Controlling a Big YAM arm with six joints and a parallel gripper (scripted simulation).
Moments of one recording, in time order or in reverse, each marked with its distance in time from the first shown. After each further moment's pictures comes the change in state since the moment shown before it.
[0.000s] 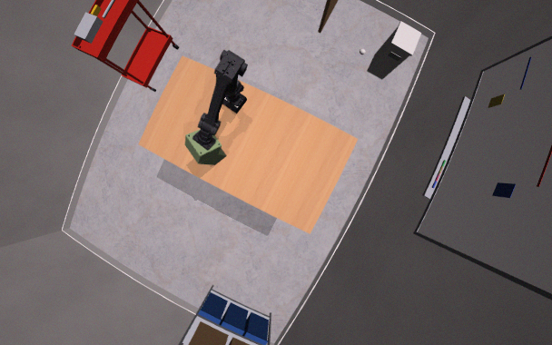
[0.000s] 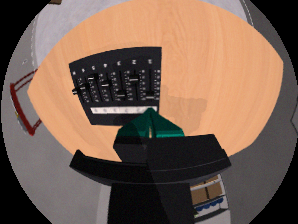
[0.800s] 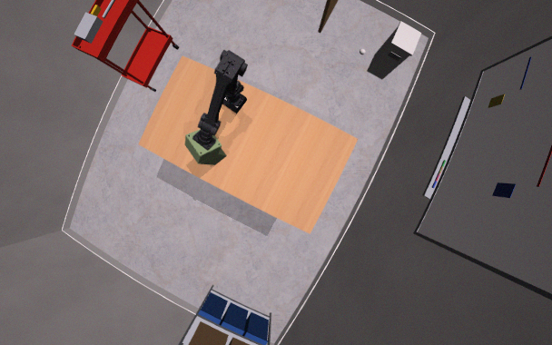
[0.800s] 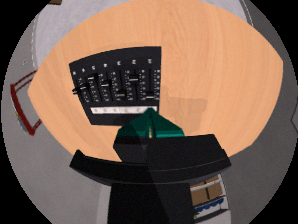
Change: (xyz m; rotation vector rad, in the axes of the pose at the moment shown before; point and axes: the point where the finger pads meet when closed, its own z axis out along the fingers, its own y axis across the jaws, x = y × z) arm 0.000 0.000 0.000 -0.001 -0.006 0.002
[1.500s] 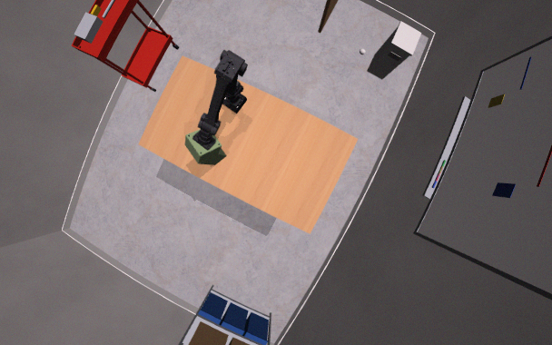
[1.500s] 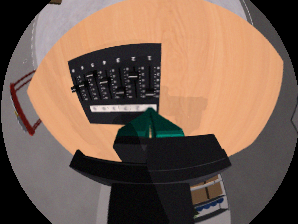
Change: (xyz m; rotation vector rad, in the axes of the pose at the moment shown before) arm 0.004 -0.001 0.000 0.001 0.005 -0.002
